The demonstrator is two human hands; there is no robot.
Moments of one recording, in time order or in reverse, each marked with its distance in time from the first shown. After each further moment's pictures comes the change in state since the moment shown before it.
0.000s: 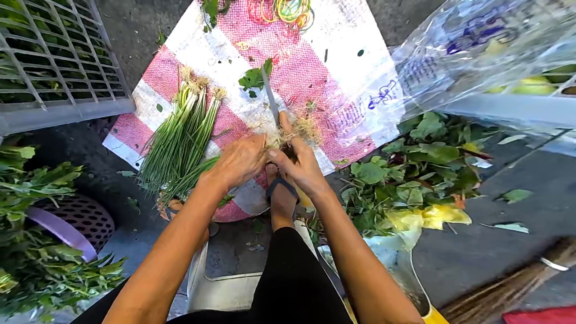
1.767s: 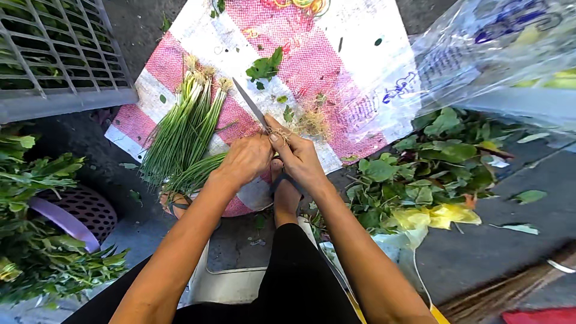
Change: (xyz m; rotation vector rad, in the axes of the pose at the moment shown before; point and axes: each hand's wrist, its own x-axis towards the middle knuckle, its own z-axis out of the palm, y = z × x) left_hand 0.004 0.008 0.008 0.152 -0.119 -0.153; right_hand 0.007 -0.003 0.014 -0.070 -0.027 -0.088
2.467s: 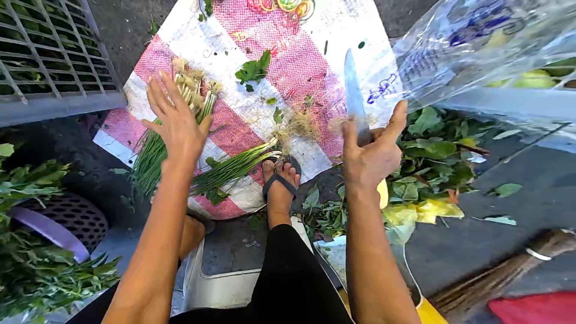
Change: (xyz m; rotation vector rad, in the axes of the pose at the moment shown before) left_hand -0.006 -0.067 -0.041 0.017 0.539 -0.575; right_hand -0.028 0.042 -0.082 -0.680 0.724 0.413
